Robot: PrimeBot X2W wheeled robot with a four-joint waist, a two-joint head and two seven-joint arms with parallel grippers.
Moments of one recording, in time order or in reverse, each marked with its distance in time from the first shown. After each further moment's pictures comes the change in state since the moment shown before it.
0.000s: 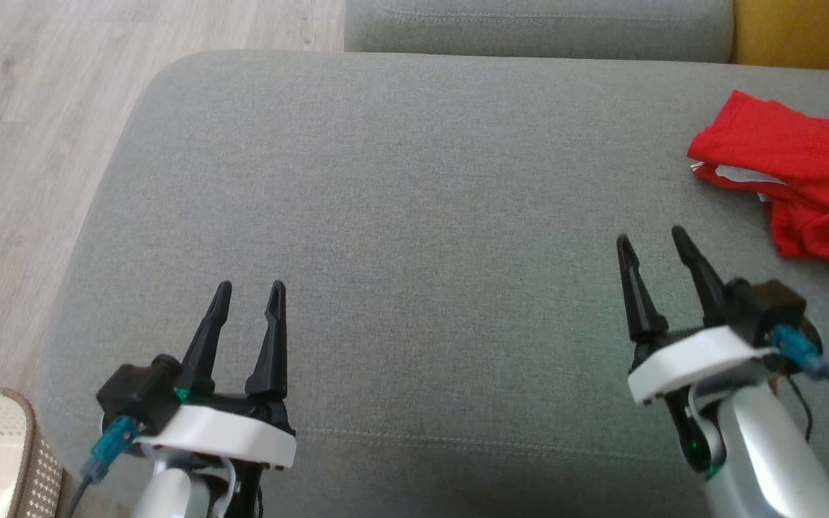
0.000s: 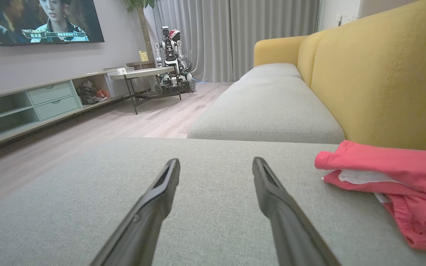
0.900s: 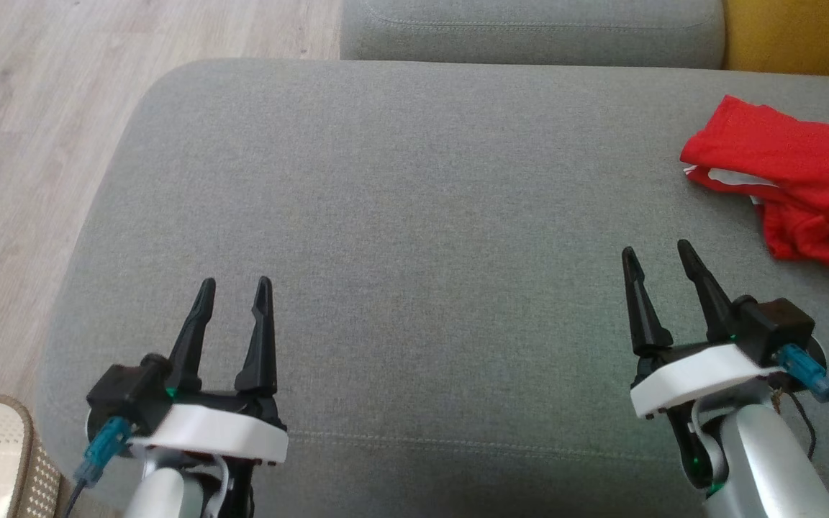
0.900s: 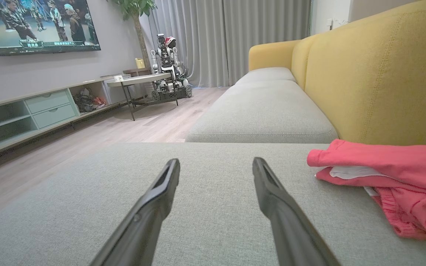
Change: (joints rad) left arm 0.007 0.000 0.016 -0.024 0.035 0.031 0.000; right arm 0.064 0.022 -0.027 -0.065 -0.005 0.000 0.000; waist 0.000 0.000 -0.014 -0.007
